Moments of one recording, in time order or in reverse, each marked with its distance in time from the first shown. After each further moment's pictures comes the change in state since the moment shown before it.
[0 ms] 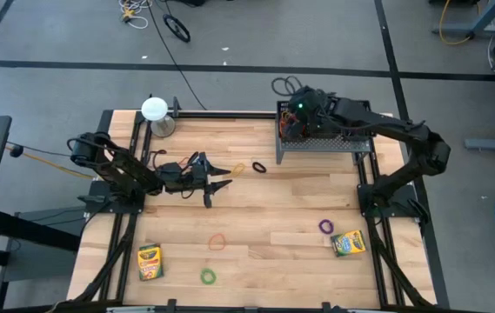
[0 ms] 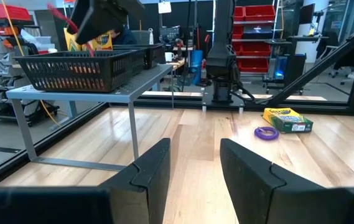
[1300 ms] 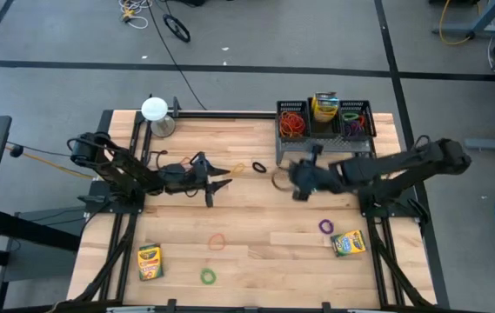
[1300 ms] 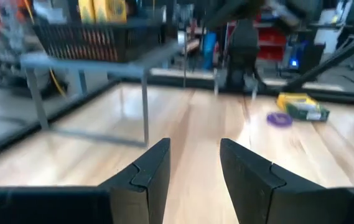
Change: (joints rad) left arm -0.001 0.001 0.002 -0.082 -0.058 -0.067; right arm 0.627 -0.188 -0.326 0.103 0.296 -0.047
